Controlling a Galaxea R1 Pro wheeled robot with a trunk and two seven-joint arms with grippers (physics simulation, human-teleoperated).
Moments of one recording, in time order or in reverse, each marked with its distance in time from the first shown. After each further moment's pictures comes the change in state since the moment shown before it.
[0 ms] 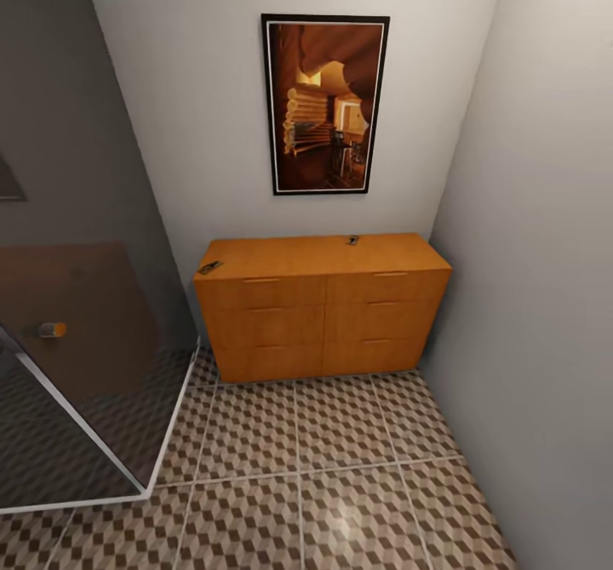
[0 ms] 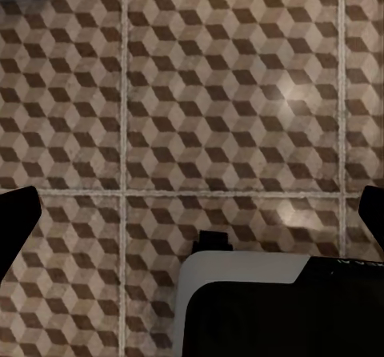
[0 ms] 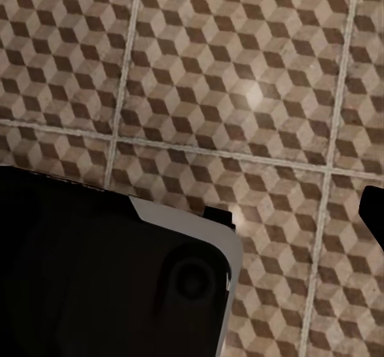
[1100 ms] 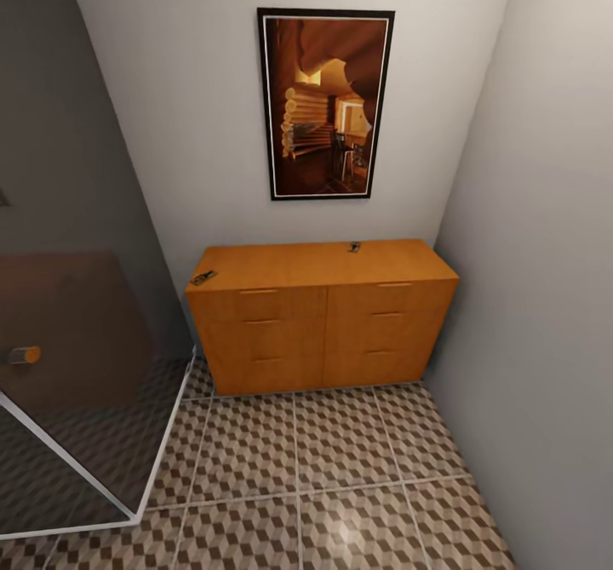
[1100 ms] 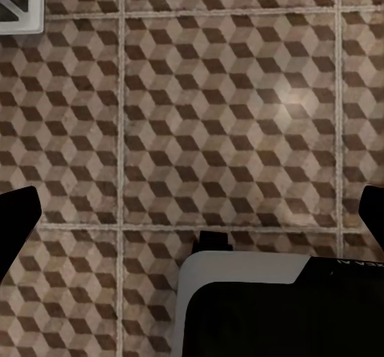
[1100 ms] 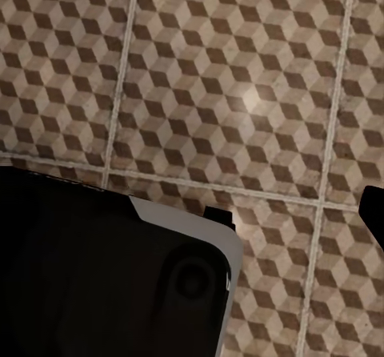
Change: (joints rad) left arm 0.000 0.000 0.000 0.000 0.000 0.000 0.000; right arm 0.000 0.000 0.000 0.001 0.000 0.000 0.000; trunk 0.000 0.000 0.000
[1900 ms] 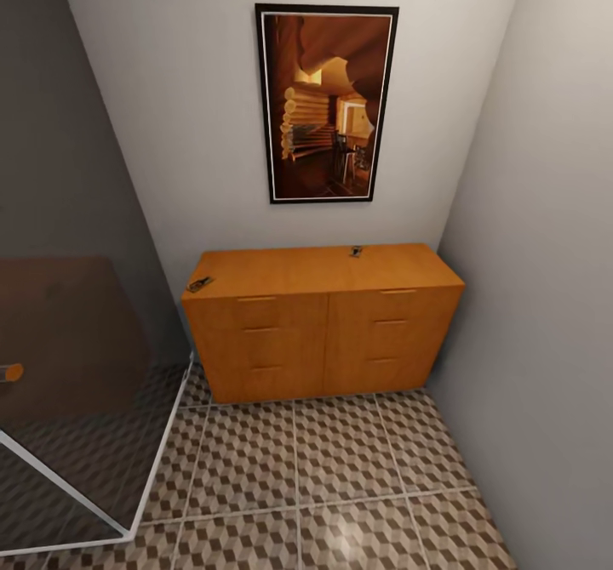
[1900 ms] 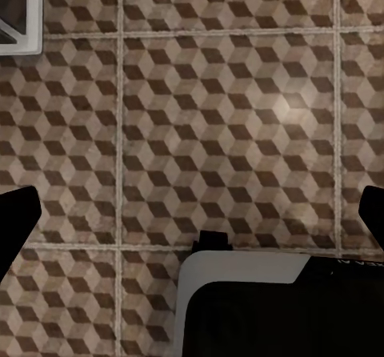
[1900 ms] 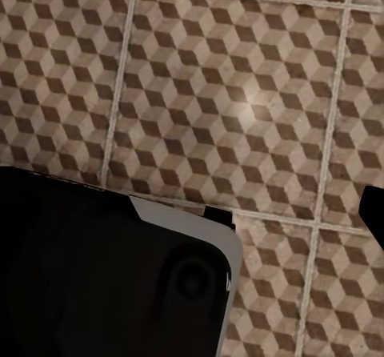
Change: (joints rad) left arm 0.000 0.000 0.000 0.000 0.000 0.001 0.000; right arm 0.000 0.000 0.000 0.000 0.000 0.000 0.000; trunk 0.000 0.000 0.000
